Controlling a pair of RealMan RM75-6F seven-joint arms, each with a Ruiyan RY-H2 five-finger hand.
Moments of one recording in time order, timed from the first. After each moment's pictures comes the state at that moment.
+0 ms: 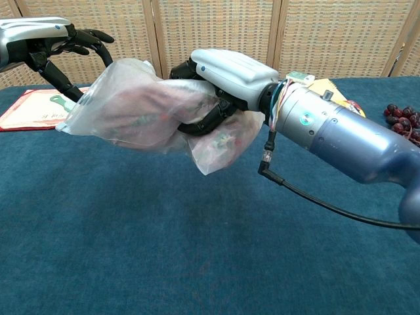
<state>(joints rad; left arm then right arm) -0.70 -1.24 -0.29 -1.69 1.09 0.88 0.01 0.93 -1.83 0.24 -1.13 -1.53 1.13 0.05</state>
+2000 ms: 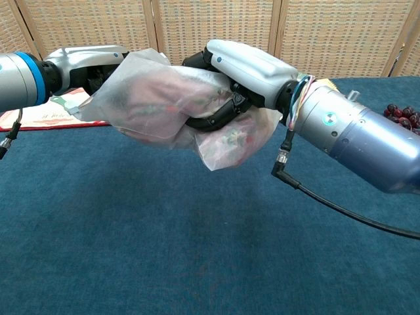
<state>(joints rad) -0.82 -1.36 -0.24 -1.64 1.04 0.83 0.04 0.87 -1.79 0.22 -1.26 -1.51 1.19 0.03</state>
